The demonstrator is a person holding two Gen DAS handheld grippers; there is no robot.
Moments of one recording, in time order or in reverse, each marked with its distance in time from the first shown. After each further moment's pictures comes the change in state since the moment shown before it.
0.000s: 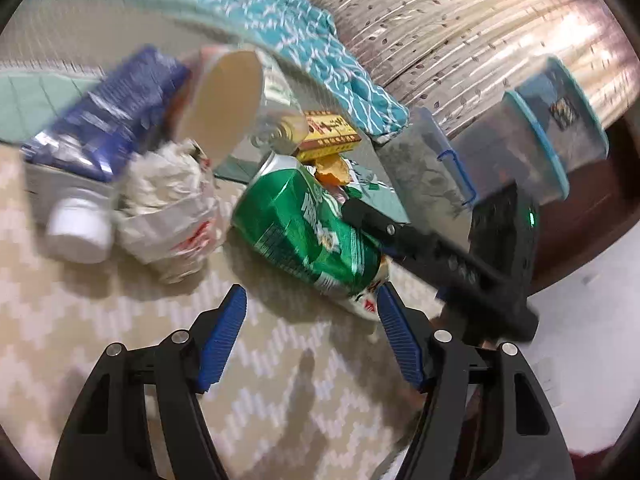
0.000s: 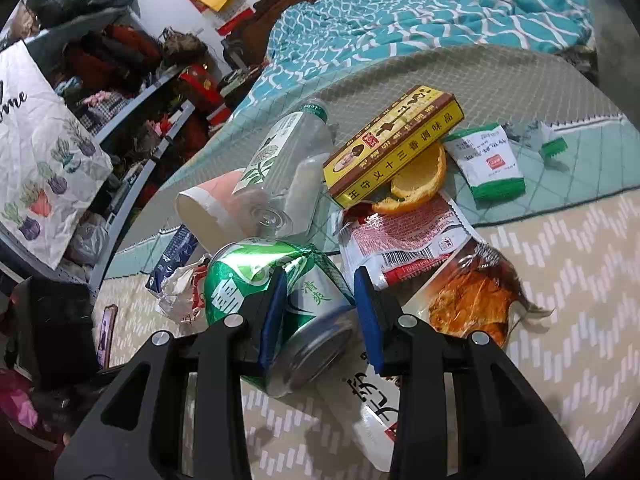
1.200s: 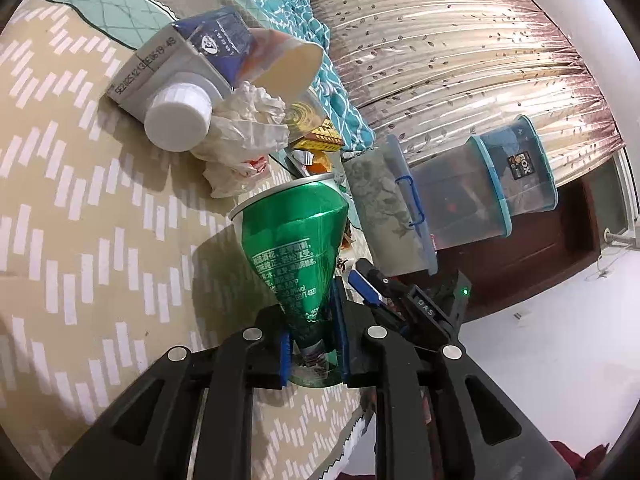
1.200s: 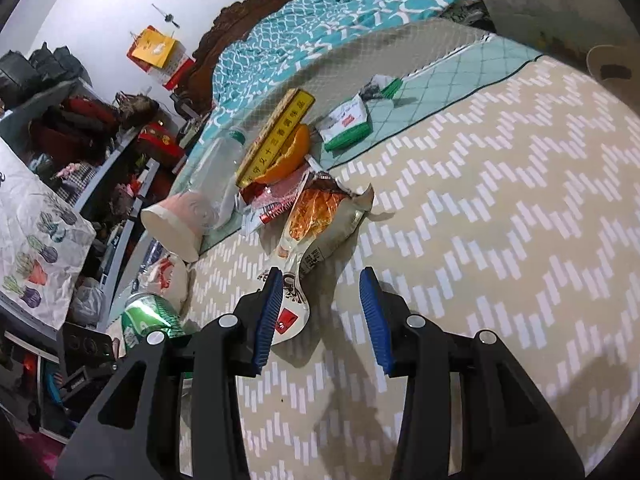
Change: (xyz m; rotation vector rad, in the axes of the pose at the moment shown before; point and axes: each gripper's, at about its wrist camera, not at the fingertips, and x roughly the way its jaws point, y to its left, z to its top) left arm -0.037 0.049 -0.052 -0.149 -0.057 -0.229; right arm -0.059 -0.067 -0.062 0.239 -0.087 -0.061
